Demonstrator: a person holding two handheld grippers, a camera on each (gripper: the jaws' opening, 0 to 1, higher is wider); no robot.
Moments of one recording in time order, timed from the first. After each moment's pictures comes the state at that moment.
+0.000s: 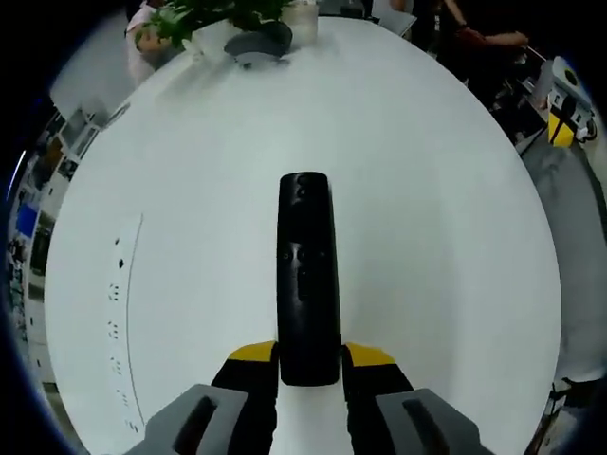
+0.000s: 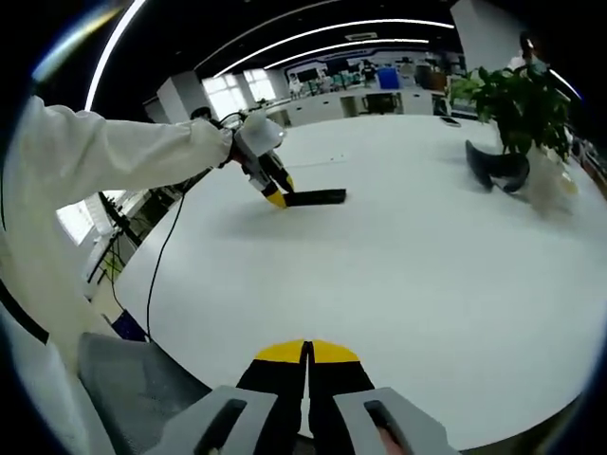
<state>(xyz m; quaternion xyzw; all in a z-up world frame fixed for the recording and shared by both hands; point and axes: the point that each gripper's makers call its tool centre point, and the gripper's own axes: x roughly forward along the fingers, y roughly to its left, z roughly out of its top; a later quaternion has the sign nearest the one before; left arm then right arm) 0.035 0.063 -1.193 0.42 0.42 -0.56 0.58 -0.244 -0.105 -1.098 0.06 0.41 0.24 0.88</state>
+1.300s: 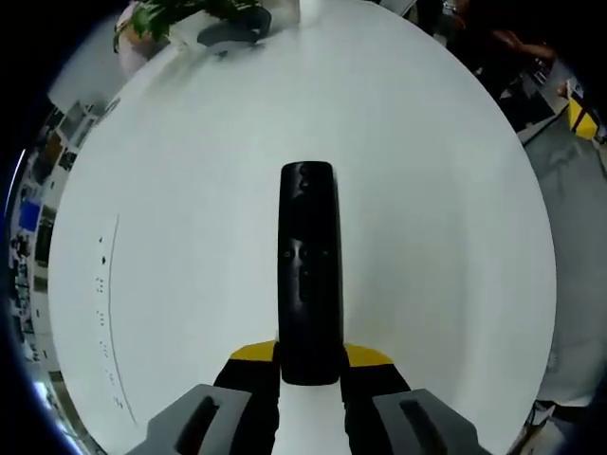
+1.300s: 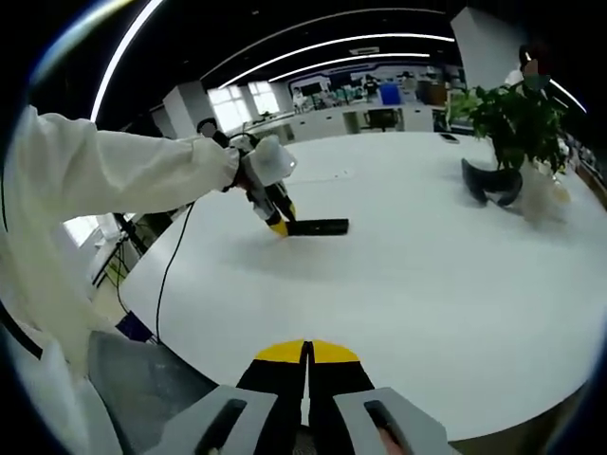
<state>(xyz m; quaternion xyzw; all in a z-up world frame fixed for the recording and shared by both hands) -0.011 0.058 -1.196 0.45 0.45 -0.52 0.56 -0.264 -0.104 -1.073 0.06 0.37 0.24 0.90</state>
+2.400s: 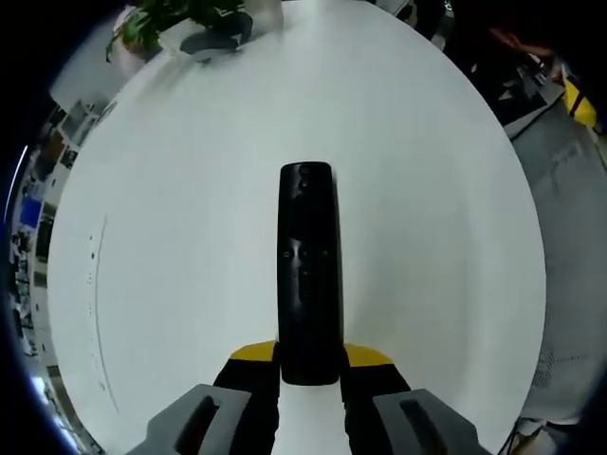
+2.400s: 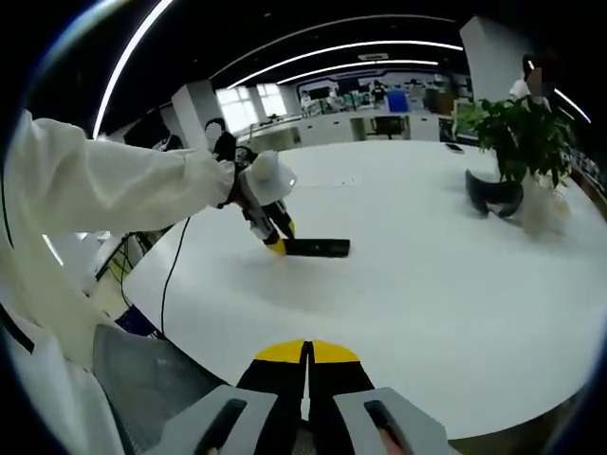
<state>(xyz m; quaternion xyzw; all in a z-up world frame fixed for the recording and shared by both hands) -0.063 0.057 -1.197 0.44 0.46 -0.52 0.57 -0.273 -0.100 -1.060 0.04 0.36 0.25 0.90</state>
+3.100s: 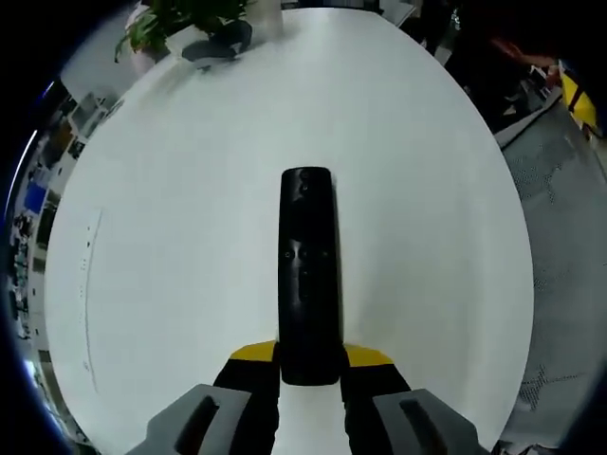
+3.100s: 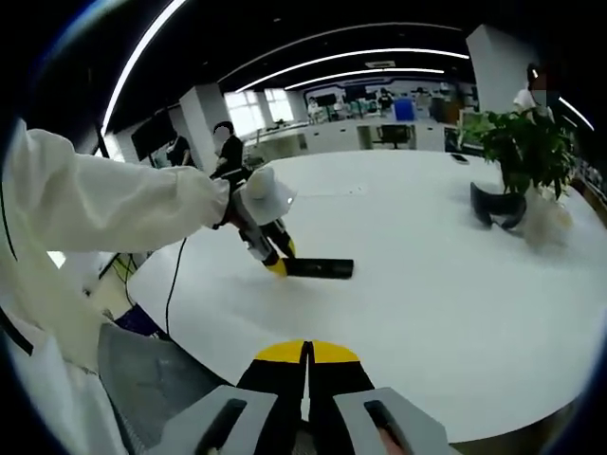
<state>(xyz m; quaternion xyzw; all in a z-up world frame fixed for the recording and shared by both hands) -0.102 0.054 -1.196 0.42 0.45 -0.52 0.59 -0.278 -0.094 -1.050 0.03 0.34 0.26 0.90</state>
